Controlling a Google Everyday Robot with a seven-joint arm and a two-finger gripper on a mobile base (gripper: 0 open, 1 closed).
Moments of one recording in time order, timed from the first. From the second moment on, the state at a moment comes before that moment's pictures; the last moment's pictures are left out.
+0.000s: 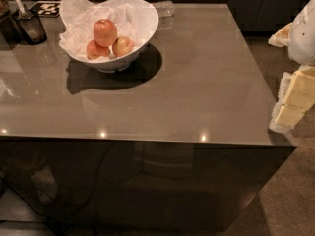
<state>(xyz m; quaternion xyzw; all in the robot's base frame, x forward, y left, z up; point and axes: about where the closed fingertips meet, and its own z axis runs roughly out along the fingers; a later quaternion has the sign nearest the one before) 0.438 -0.217 0.976 -0.60 0.78 -0.03 0.16</state>
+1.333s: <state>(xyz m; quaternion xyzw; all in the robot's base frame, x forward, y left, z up) 0.476 -0.189 1.000 -0.63 0.76 -0.10 0.13</state>
